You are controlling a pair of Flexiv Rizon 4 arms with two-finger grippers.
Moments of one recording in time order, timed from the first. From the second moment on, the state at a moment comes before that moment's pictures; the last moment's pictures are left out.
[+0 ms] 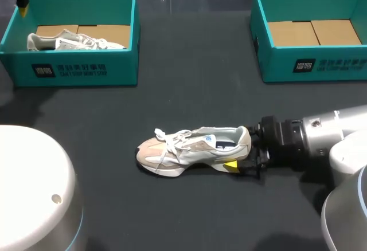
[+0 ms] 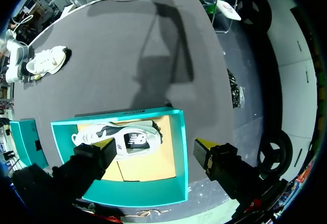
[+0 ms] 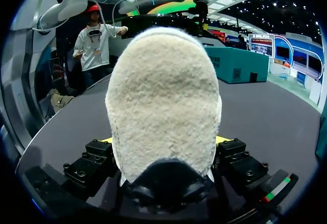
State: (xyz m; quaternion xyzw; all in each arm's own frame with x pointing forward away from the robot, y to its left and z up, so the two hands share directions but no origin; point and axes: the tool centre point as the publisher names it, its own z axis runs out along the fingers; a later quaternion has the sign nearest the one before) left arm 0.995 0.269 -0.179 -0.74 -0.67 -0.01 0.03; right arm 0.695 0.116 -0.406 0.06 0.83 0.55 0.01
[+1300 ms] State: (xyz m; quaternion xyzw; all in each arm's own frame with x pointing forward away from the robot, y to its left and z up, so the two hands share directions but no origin) left arm 0.867 0.153 -0.192 -0.23 -0.97 0.09 0.00; right arm 0.695 0.116 -0.406 0.06 0.83 0.55 0.01
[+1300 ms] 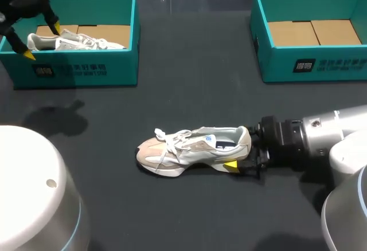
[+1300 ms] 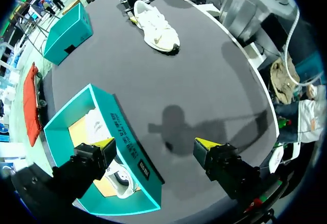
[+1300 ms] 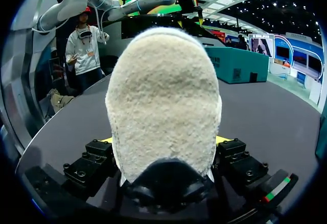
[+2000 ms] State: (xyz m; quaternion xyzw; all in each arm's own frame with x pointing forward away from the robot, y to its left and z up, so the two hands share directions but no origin) left arm 0.776 0.036 -0.211 0.11 -0.99 0.10 0.06; right arm 0.695 0.116 -0.406 0.06 0.83 0.55 0.01
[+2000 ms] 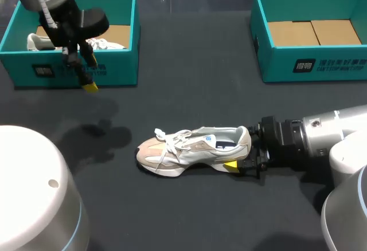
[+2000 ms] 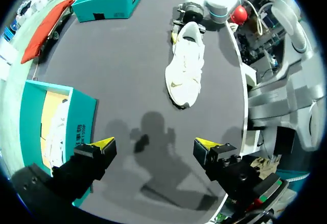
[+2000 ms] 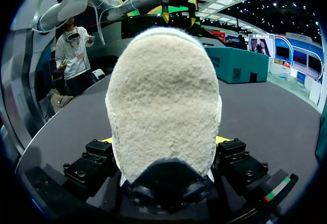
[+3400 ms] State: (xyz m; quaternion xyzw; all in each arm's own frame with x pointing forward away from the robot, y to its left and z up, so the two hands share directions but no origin) left arm 0.674 -0.070 -0.226 0.34 -0.93 0.12 0.10; right arm 0.695 0.116 -0.406 0.06 0.83 0.55 0.01
